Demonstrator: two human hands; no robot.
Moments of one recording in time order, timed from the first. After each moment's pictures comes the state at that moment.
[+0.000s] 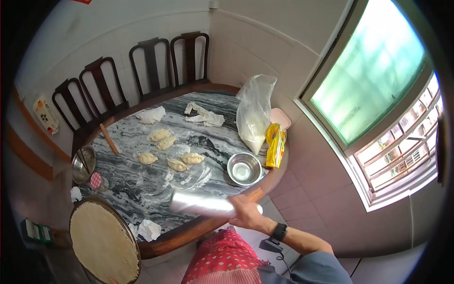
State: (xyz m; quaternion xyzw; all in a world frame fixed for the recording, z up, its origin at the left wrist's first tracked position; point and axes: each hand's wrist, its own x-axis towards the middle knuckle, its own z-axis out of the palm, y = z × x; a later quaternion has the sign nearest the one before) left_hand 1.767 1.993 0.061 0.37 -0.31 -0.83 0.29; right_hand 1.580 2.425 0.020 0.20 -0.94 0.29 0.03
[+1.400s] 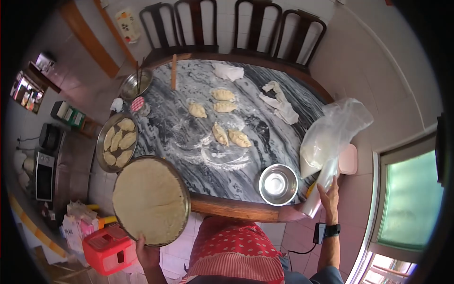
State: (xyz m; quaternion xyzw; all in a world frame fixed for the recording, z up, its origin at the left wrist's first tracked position) left_hand 1.772 2.220 0.028 0.36 -0.30 -0.82 0.33; right_hand 1.391 2.687 -0.033 -0.04 -0.97 0.23 0.00
